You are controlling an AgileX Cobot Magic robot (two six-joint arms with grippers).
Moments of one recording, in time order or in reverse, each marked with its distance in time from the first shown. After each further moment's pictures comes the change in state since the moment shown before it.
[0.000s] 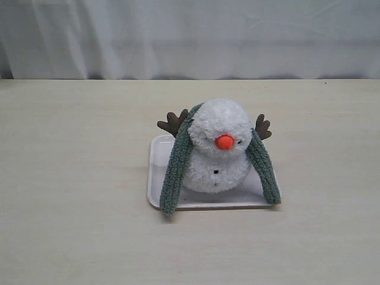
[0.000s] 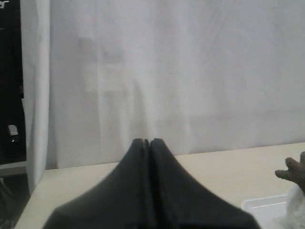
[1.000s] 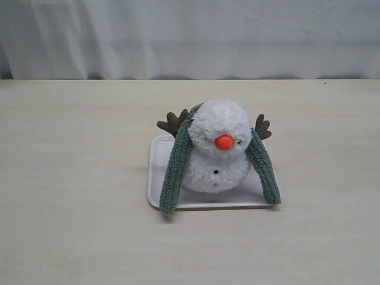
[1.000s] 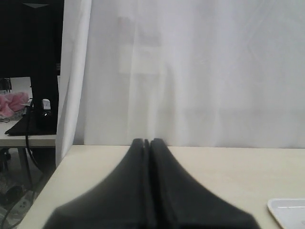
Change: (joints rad) left arm 0.125 -0.026 0.085 0.116 -0.034 -0.180; right arm 0.000 0.000 0.000 0.000 0.000 0.000
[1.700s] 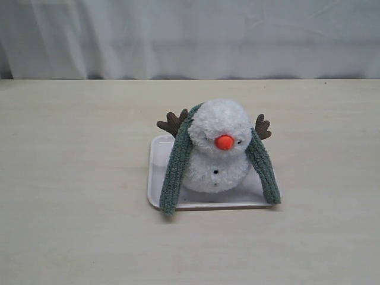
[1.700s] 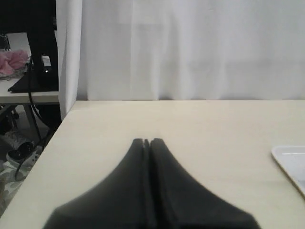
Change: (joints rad) left arm 0.000 0.000 0.000 -0.098 0.172 0.124; right arm 0.000 0.000 0.000 0.000 0.000 0.000
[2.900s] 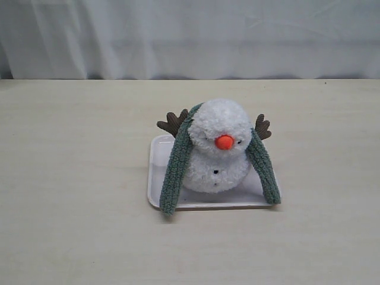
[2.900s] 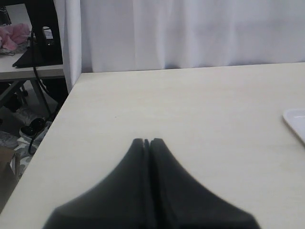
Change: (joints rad) left arm 0.000 0.000 0.000 0.048 0.112 0.000; right arm 0.000 0.000 0.000 0.000 0.000 0.000
